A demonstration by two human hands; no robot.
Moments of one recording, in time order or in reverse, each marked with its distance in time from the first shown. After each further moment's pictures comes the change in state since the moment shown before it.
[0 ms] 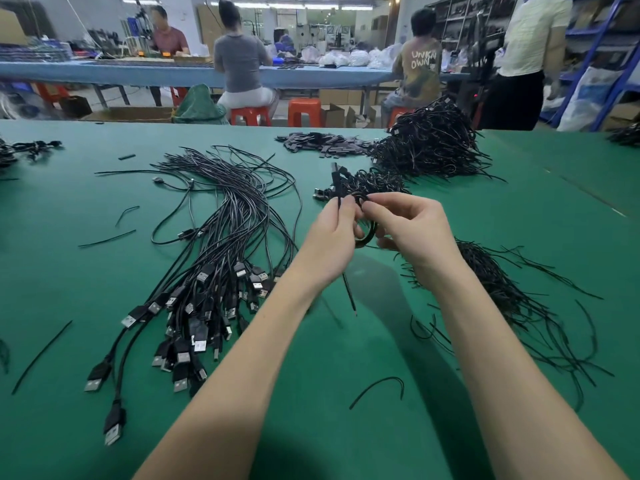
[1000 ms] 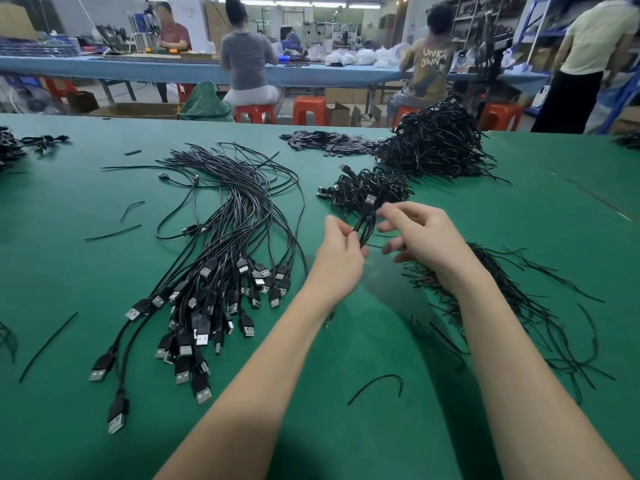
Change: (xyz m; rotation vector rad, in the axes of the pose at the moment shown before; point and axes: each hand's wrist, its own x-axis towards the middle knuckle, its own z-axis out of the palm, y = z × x) left_hand -0.014 -0.020 0.019 -0.039 -0.006 -0.166; right_hand 0.005 0.010 -0.024 -0.235 -0.076 0.106
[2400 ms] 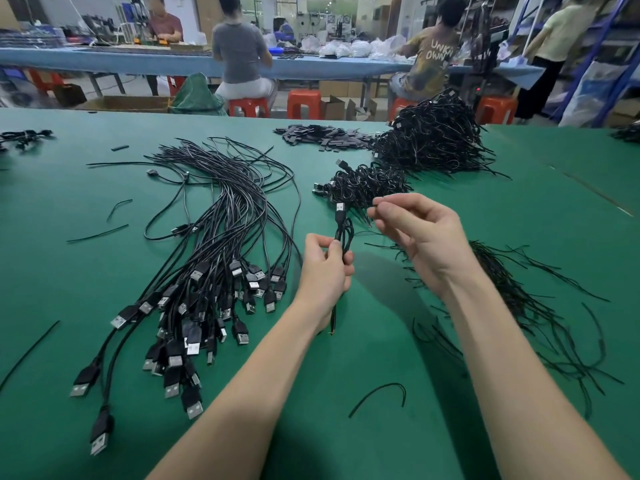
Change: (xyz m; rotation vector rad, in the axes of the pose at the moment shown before) left_hand 0.007 -0.029 0.000 -0.452 0.077 -0.169; right_hand -0.004 0.001 0.009 0.684 -0.070 -0.097
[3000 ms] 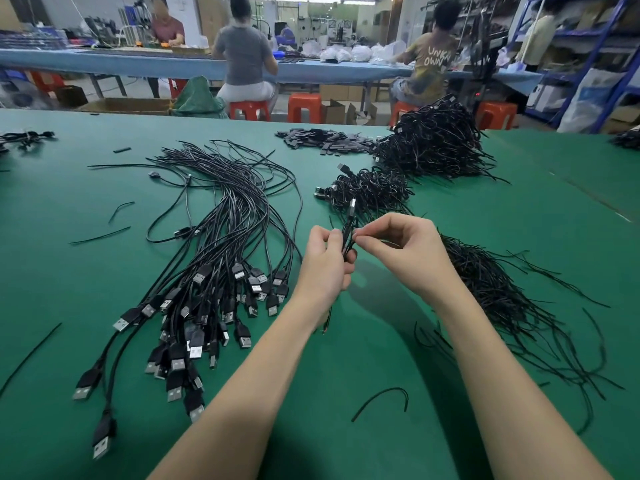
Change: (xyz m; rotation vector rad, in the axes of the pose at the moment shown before) left_hand 0.003 0.014 -0.002 0.036 -0.009 0.014; right_hand 0.001 0.022 0.001 -0.695 -0.054 -0.162
